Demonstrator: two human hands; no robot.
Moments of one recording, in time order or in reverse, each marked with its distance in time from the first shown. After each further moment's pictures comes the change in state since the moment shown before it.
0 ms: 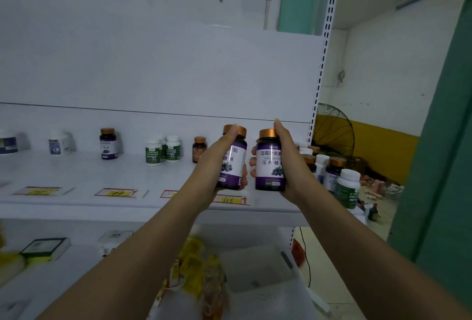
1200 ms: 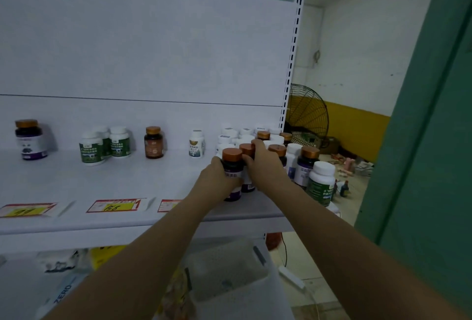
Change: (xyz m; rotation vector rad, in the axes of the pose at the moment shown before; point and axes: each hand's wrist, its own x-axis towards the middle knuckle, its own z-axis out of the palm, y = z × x) left_hand 0.117 -0.096 0.048 0.951 0.119 -0.088; right_hand 0.072 0.029 -0.074 -1.244 0.287 -0.109
